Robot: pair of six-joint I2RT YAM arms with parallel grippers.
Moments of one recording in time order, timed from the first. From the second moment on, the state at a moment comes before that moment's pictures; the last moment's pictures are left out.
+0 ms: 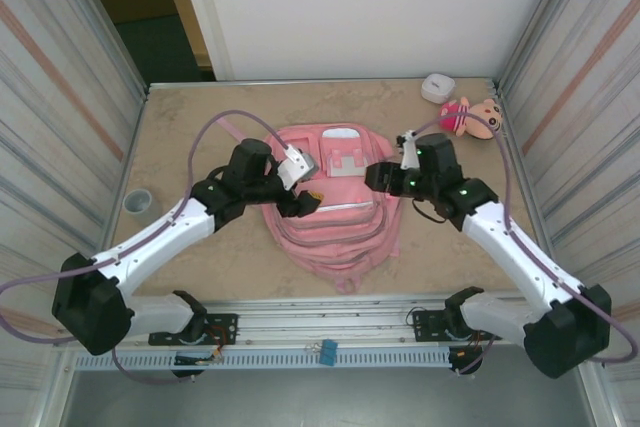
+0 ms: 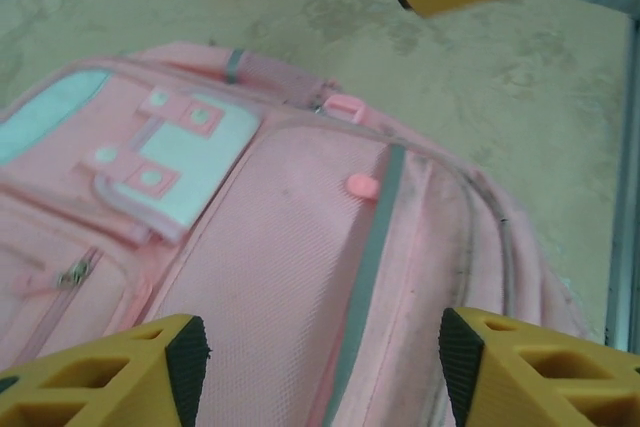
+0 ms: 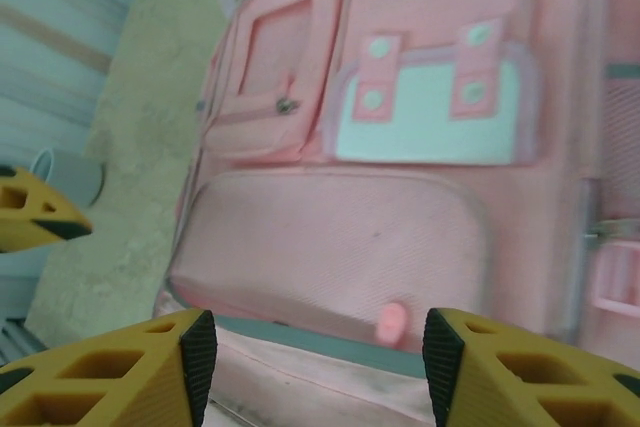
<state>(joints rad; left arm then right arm) -0.65 1.25 0.93 -0.29 0.38 0.20 0.47 1.12 0.90 -0.44 -0.28 0.54</state>
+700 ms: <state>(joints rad) -0.65 1.32 0.68 -0.10 0.09 -0.10 0.62 1.29 0.66 -0.15 -0.04 0.66</state>
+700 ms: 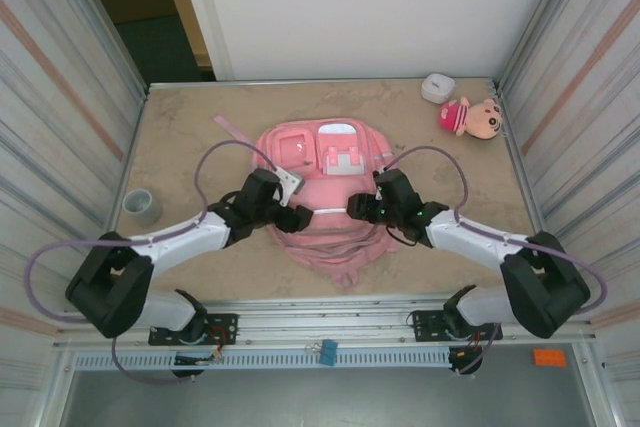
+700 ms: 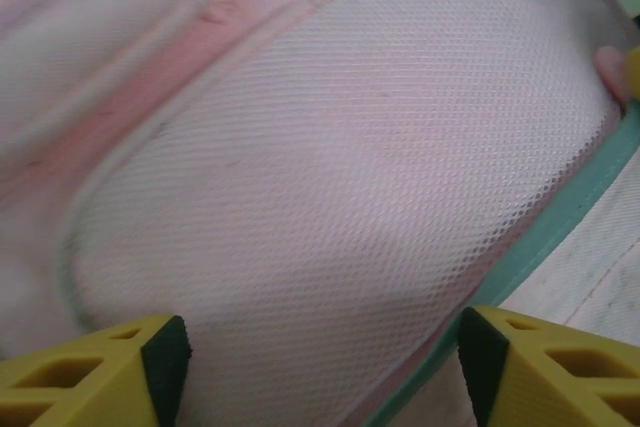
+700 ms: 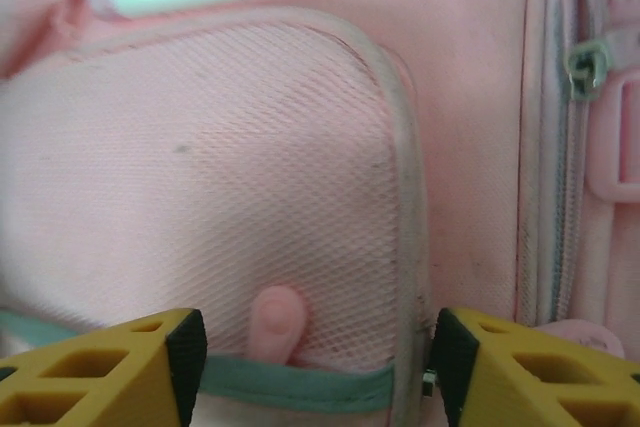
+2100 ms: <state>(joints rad) -0.34 0.96 0.59 0.21 -0.40 0.09 0.06 0.99 0.79 -0.09 0.00 0.30</state>
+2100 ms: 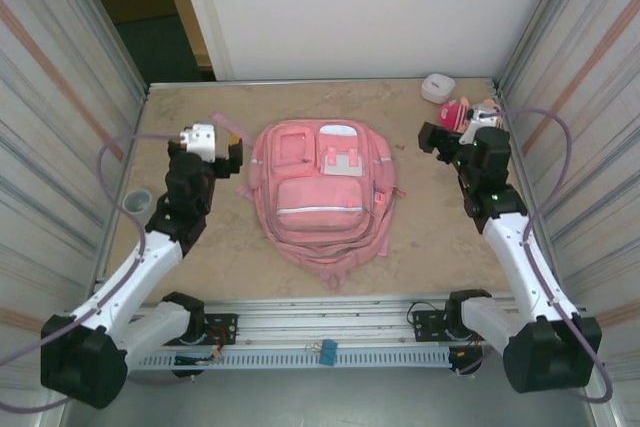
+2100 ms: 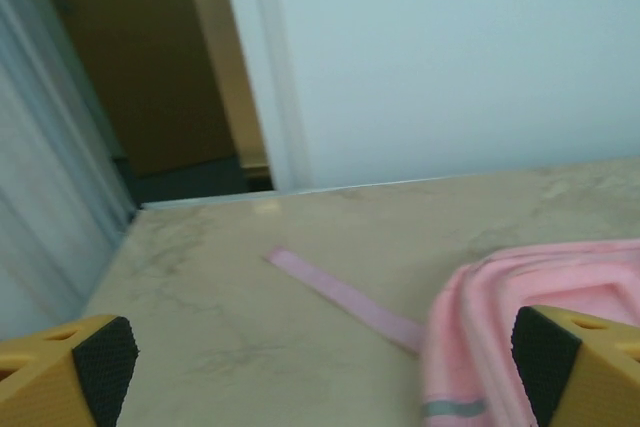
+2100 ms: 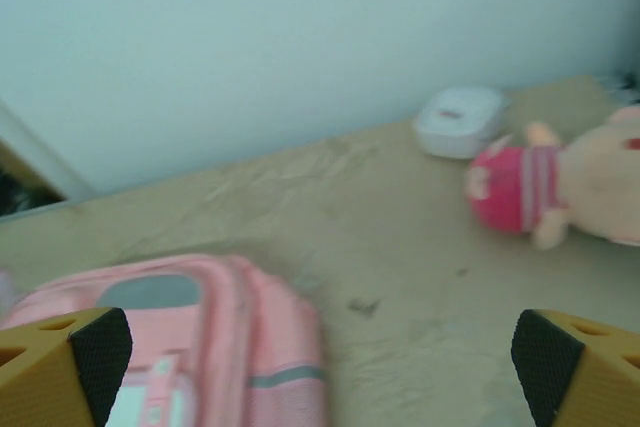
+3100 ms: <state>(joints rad) -0.05 1.52 0.37 0.77 -0.19 0.05 -0.05 1.54 0.40 0.71 -0.02 0.07</state>
